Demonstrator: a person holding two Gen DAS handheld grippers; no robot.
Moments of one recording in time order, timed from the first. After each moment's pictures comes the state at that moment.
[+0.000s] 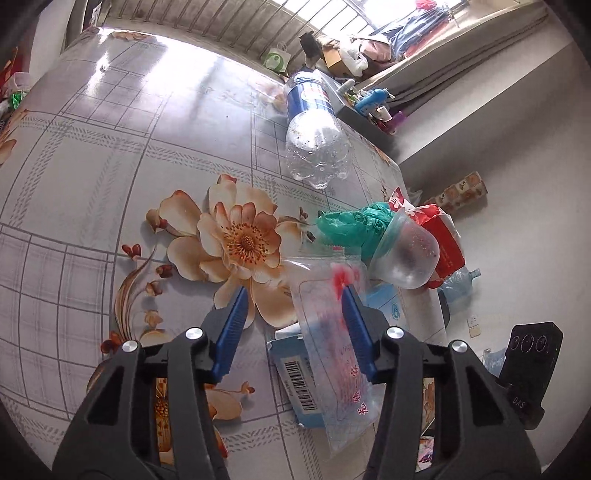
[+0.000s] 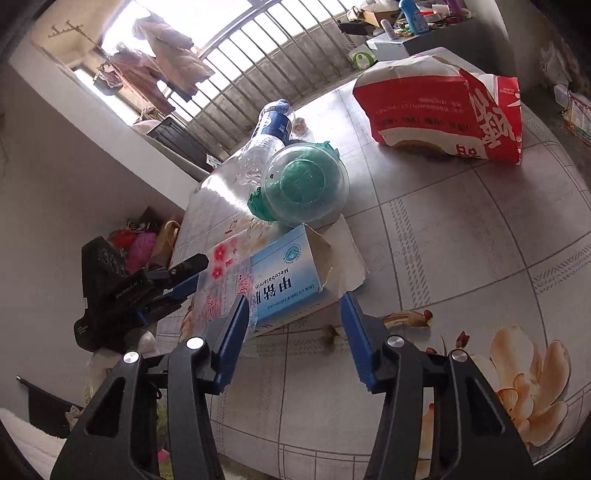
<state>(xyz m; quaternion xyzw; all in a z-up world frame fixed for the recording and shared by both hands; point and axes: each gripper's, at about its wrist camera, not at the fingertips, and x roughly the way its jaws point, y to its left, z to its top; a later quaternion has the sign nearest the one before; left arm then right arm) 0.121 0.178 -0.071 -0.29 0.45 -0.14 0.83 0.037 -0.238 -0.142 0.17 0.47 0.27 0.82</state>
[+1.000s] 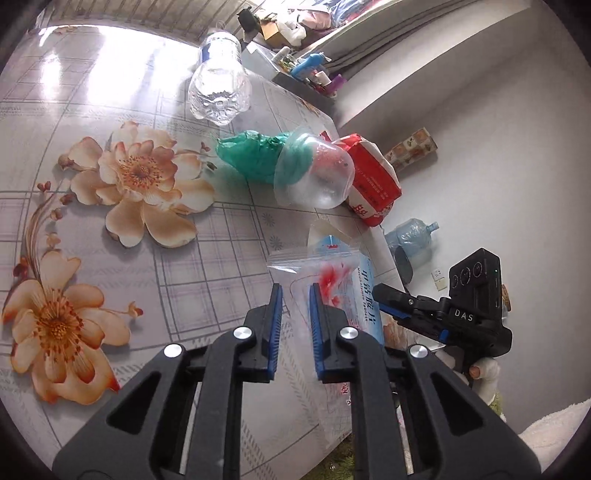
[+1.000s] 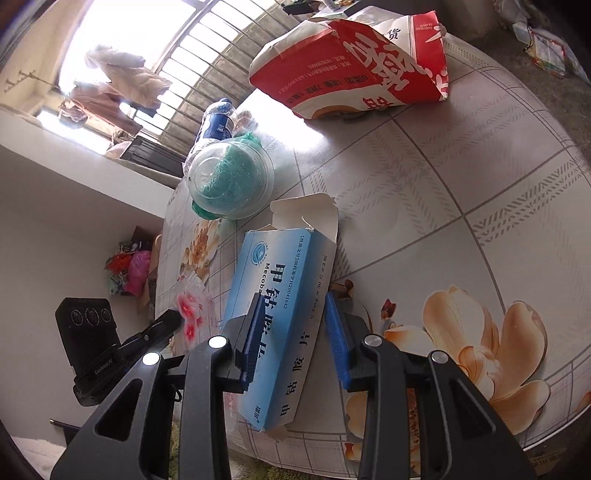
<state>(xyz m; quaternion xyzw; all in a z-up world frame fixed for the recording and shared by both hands) 0.067 0.120 -0.061 -0.27 0.44 -0.24 0.82 0.045 -0.291 -0.165 0.24 0.51 0.23 0.80</state>
